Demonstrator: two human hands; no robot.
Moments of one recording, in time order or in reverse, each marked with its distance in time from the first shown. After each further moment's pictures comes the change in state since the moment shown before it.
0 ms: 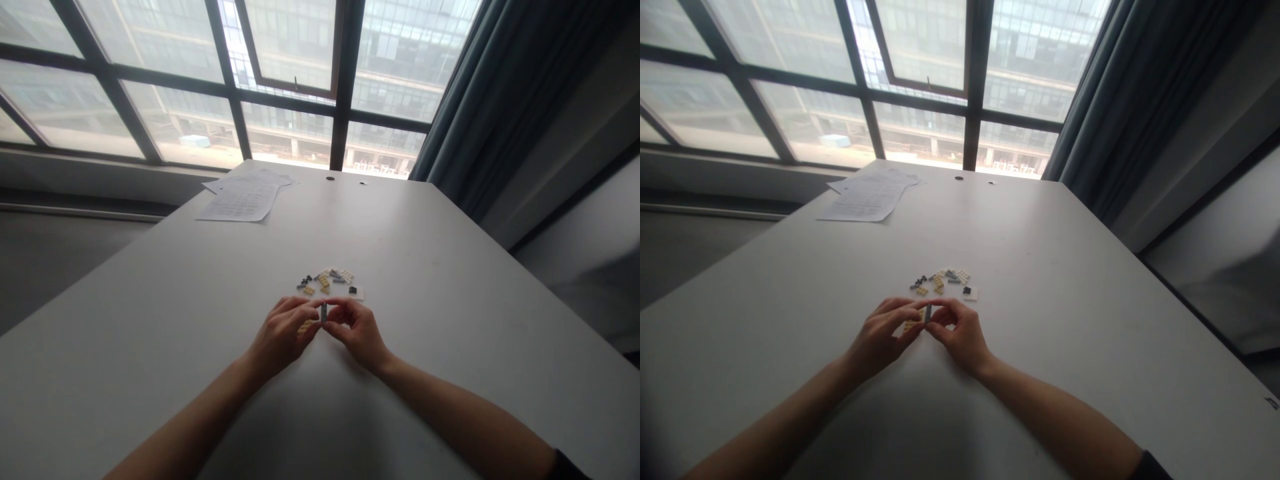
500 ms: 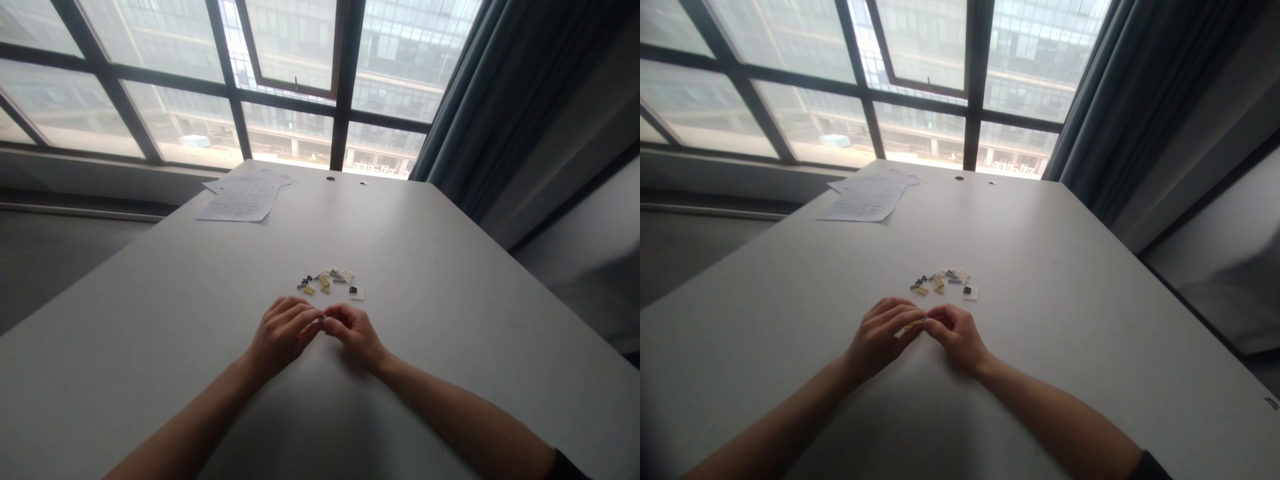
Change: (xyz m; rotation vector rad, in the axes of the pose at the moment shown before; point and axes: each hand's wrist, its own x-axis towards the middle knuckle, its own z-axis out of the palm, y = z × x) left_hand 0.000 -0.001 -0.001 0.076 0.014 0.049; right_hand -0.001 0.000 0.001 0.131 -0.088 0.150
